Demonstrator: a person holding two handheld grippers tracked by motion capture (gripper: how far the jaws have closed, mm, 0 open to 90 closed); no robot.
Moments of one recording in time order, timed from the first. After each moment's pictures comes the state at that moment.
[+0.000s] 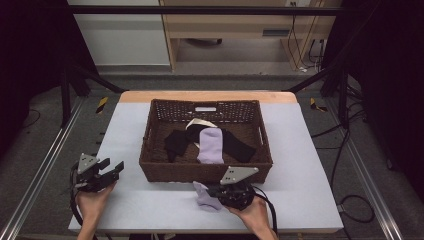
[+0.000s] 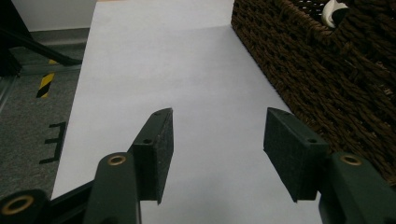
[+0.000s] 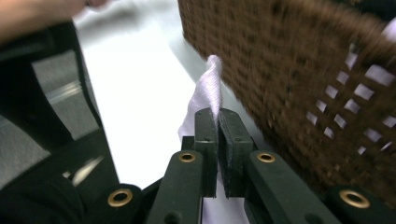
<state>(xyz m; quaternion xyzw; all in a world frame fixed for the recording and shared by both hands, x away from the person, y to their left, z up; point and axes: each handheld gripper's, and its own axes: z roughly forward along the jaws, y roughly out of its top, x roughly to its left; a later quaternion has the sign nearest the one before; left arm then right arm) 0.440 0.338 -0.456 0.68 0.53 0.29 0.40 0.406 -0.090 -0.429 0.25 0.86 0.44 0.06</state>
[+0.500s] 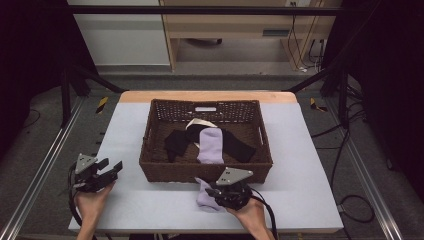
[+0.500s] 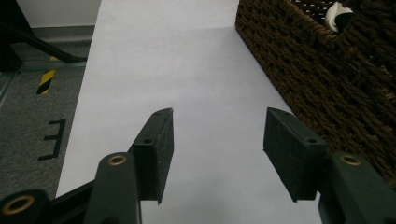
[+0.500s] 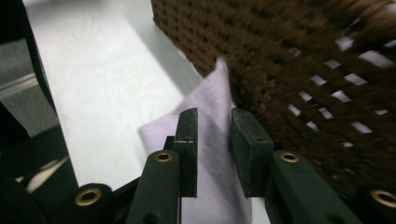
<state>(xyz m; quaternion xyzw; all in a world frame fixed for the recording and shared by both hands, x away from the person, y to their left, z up) 0.439 0.342 -0.455 0.68 0.54 0.28 0.41 0.406 -0.084 -0.435 0.27 0.85 0.43 0.12</state>
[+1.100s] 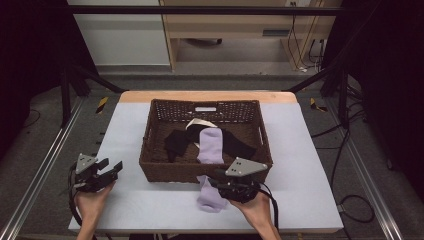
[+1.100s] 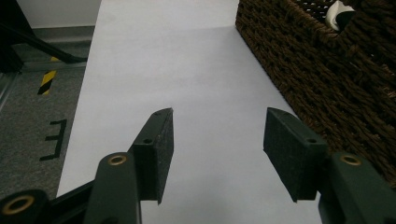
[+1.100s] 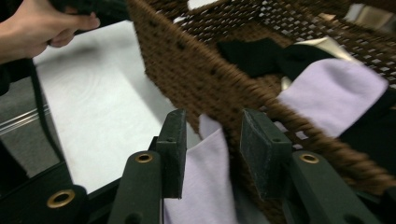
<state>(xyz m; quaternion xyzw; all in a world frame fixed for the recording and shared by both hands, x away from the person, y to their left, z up) 0.439 0.341 -0.455 0.68 0.54 0.29 0.41 0.407 -0.098 -0.397 0.29 0.82 0.48 0.15</state>
